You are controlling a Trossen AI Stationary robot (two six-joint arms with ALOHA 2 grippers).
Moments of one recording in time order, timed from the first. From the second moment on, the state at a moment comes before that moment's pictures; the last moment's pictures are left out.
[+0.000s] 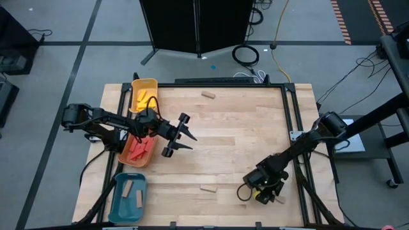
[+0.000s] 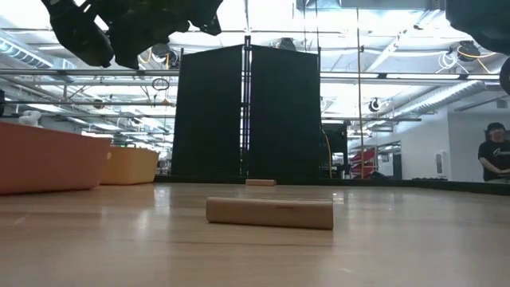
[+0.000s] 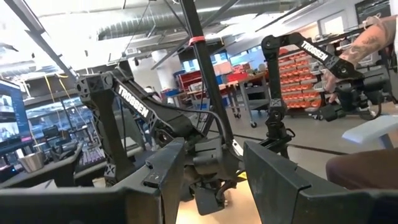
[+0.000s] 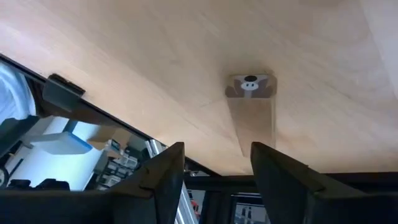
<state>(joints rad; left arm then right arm) 0.10 1.43 0.54 1.17 0.65 0.17 0.56 1.66 0.81 -0.60 -0.75 1.34</state>
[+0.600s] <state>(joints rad) 0.10 1.43 0.54 1.19 0.65 0.22 0.61 1.66 0.81 -0.65 -0.61 1.25</state>
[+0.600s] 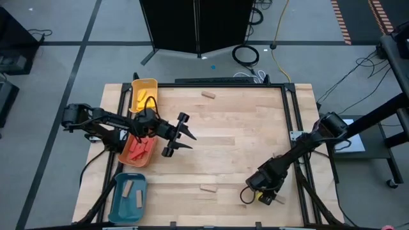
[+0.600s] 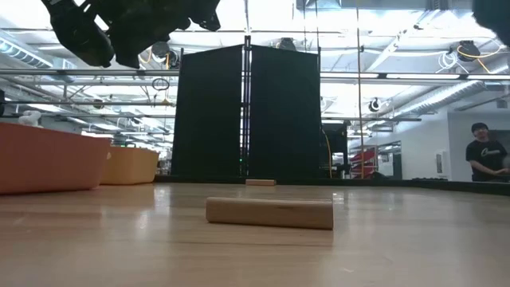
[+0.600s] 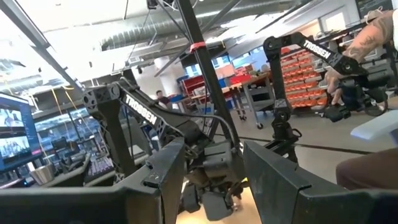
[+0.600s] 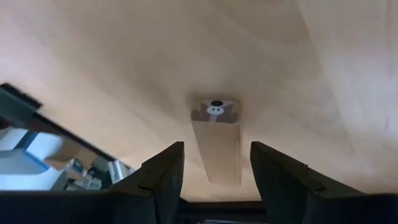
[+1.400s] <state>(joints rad) 0.12 1.43 0.54 1.16 0.65 0.22 0.77 1.68 0.84 -0.64 -0.32 1.47</state>
